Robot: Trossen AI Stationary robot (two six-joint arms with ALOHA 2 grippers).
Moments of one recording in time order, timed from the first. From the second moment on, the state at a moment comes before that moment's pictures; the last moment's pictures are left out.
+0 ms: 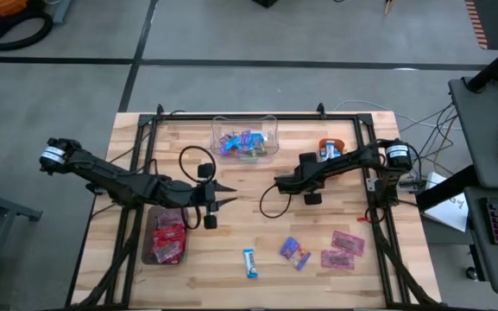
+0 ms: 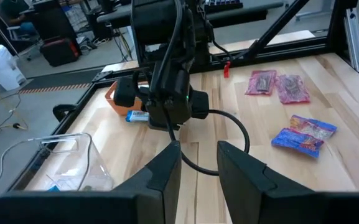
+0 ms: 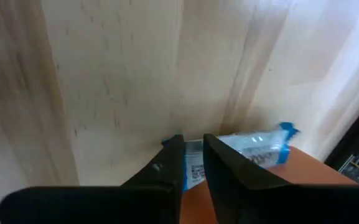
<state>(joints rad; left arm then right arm) -0.29 1.21 0.71 0.19 -0.44 0.07 -0.06 1.85 1.02 -0.93 0.46 -0.08</state>
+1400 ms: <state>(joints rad) -0.29 1.30 0.71 0.35 -0.47 0.04 0.04 1.57 1.00 -0.94 0.21 1.17</state>
